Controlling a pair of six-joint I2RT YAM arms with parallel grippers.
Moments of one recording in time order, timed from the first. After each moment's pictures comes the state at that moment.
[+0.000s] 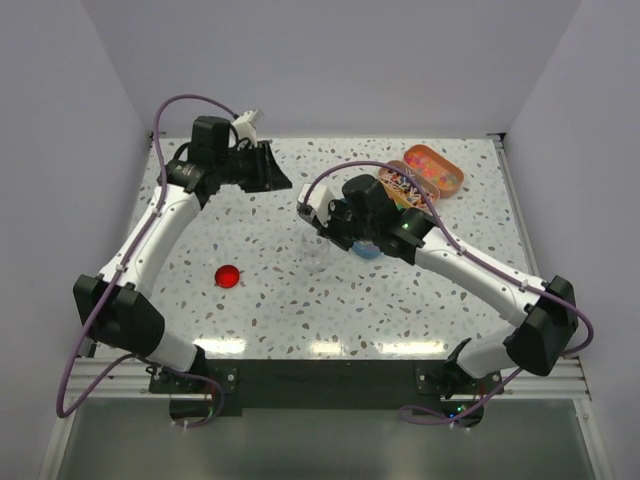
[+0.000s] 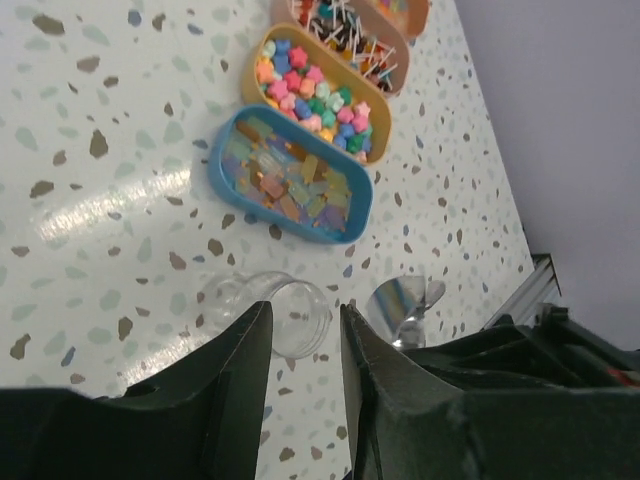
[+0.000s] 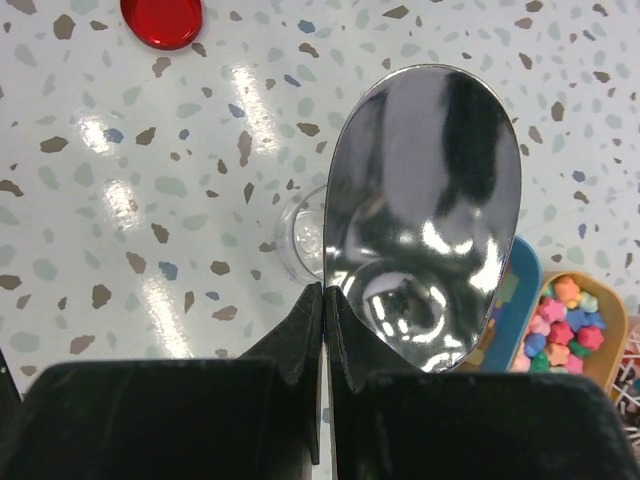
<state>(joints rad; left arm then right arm) -0.28 1.48 1.50 -0.58 0.50 -0.41 0.82 1.44 1.28 -0.48 -0.17 -0.37</state>
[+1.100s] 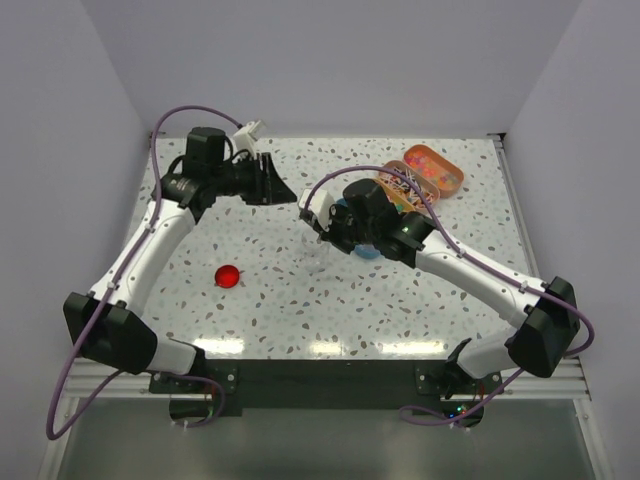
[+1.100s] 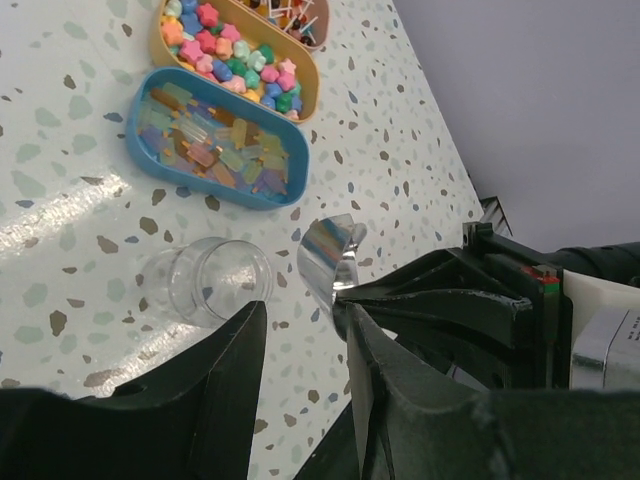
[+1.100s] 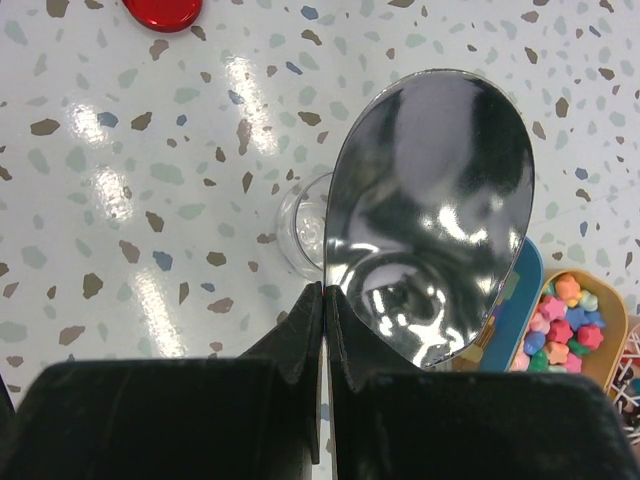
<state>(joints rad) -0.28 1.41 1.38 -0.56 0.68 -0.38 0.82 1.42 1.24 -0.45 -0.16 -0.41</state>
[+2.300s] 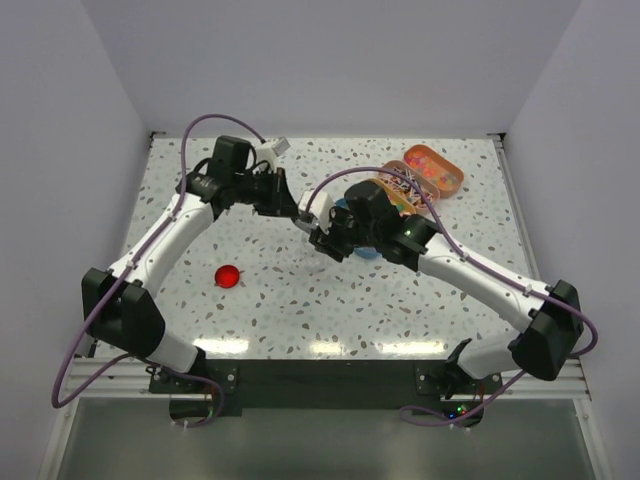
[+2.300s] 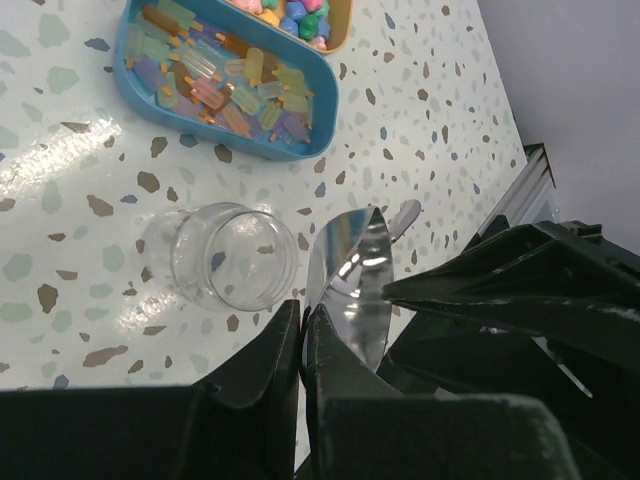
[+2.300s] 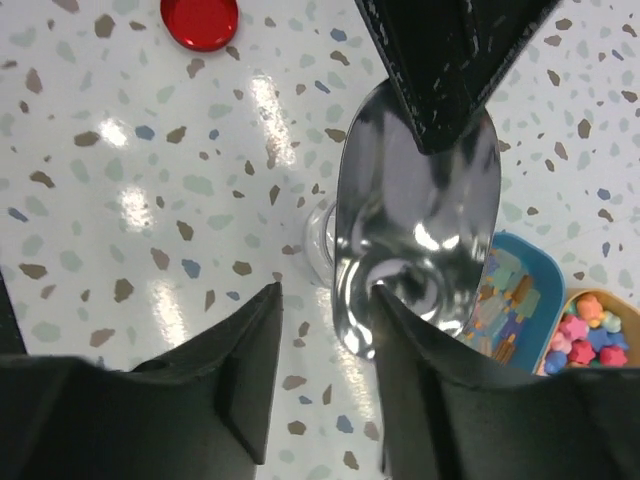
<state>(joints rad) -0.38 1.51 1.37 -0.62 0.62 -0.31 0.83 1.41 1.23 -0.44 -0.21 -0.39</state>
